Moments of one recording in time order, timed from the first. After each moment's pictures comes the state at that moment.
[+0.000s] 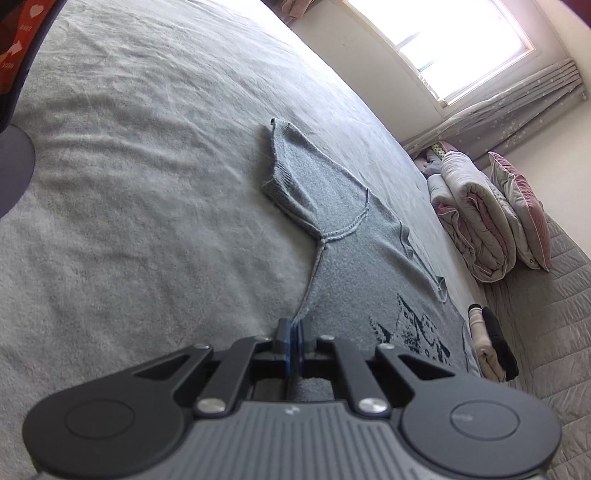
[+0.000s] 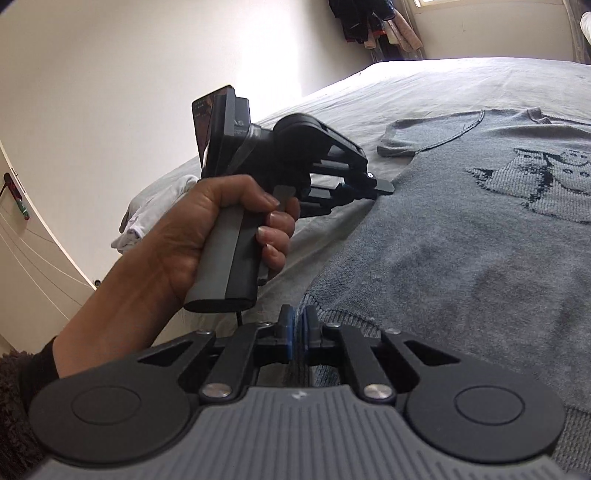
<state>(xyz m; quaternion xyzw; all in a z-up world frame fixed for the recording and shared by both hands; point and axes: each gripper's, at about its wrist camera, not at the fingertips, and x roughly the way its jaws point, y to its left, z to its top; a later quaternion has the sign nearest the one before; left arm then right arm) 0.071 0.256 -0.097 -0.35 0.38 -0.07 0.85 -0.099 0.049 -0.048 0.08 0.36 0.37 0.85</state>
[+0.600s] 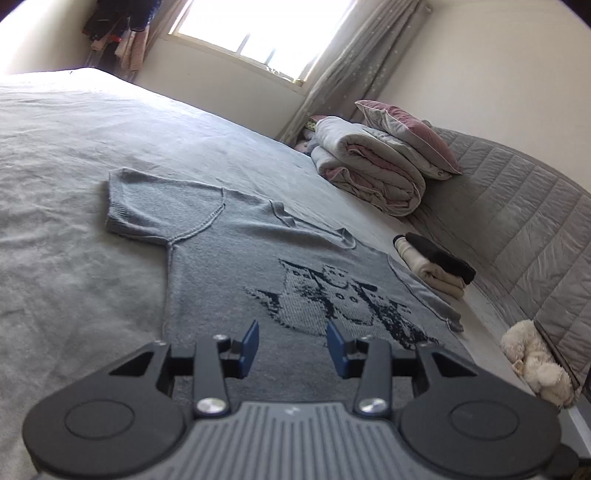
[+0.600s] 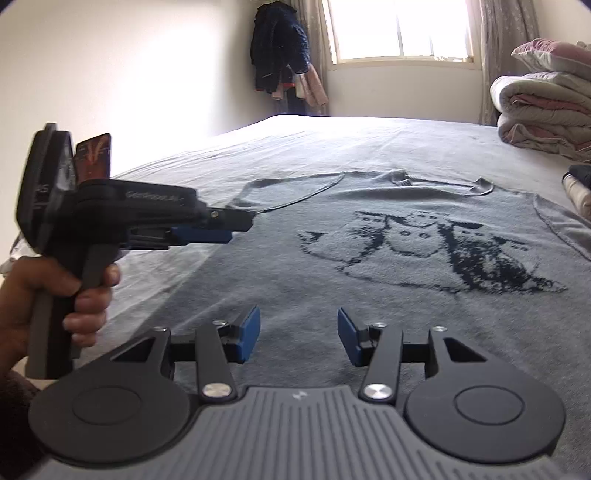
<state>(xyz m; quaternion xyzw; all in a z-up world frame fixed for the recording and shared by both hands) 0.029 0.181 -0.072 -0.16 0.29 -0.25 0.91 -0.077 -0.038 -0.042 0.00 0.27 0.16 0.95</state>
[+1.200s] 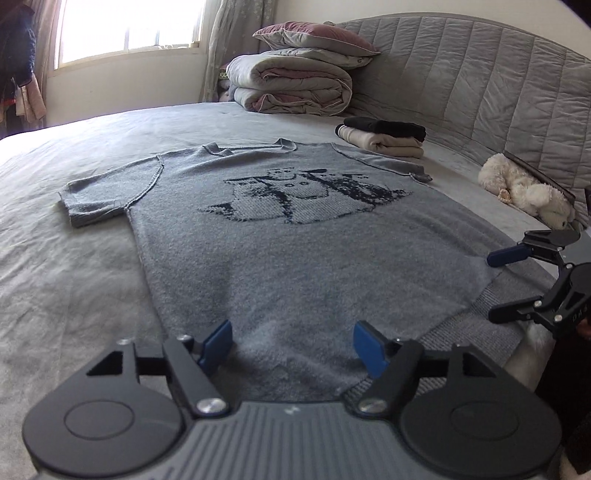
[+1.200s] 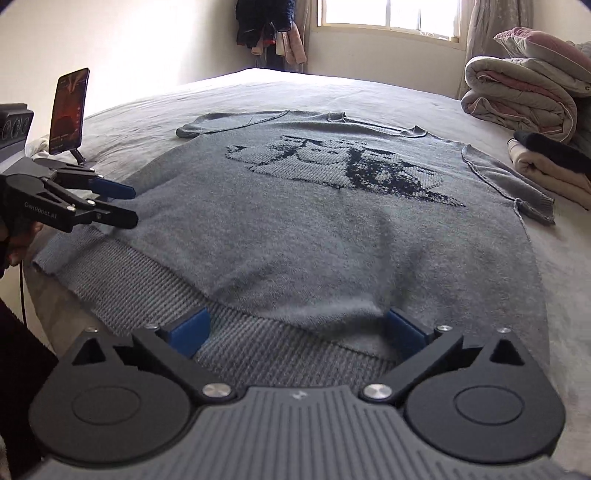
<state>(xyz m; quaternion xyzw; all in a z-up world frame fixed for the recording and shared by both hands) -0.031 0.178 -0.077 0.04 0.31 -0.32 0.89 -0.137 -0.120 -0.063 -0.05 0.35 0.15 0.92</state>
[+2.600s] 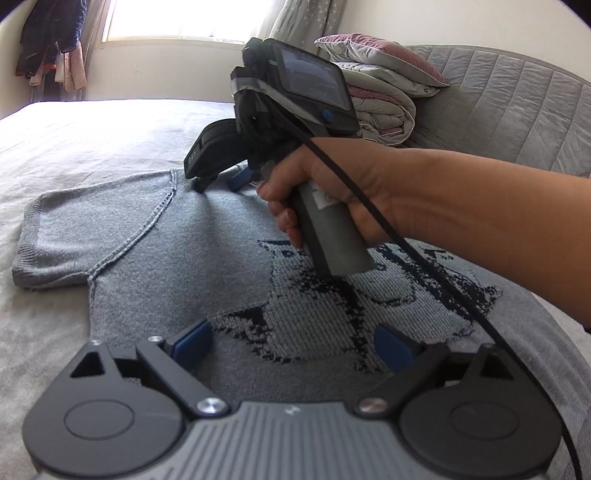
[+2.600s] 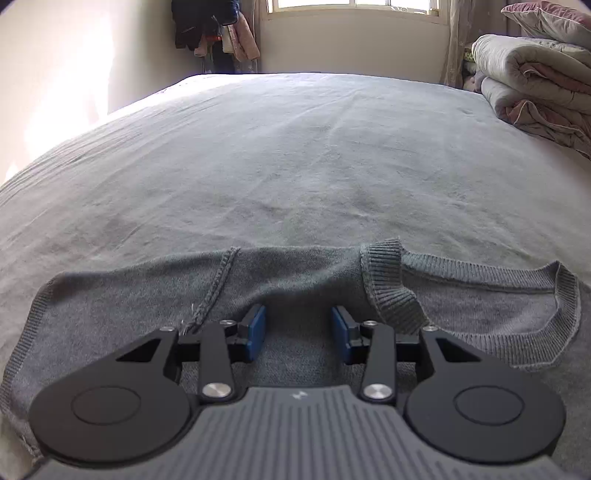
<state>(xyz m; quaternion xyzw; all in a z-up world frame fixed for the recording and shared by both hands) 0.098 0.117 -0.088 -0.03 0.31 -0.26 0.91 0.280 -0.008 -0.063 0.01 0.35 0.09 0.93</state>
